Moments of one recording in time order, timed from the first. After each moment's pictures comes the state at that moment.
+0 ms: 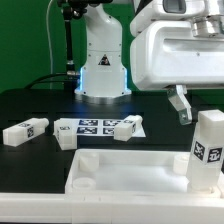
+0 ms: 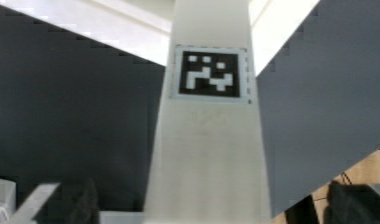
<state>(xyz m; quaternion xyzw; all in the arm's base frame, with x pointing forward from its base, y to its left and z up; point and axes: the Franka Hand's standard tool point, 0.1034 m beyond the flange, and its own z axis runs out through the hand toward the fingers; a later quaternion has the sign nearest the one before) 0.668 0.099 0.129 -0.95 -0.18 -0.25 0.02</state>
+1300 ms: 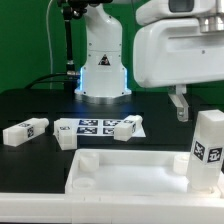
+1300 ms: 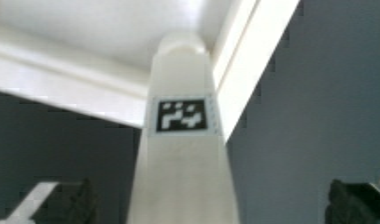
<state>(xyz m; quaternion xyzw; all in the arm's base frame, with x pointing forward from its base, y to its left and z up) 0.657 0.102 0.130 -0.99 -0.14 -0.05 0.04</state>
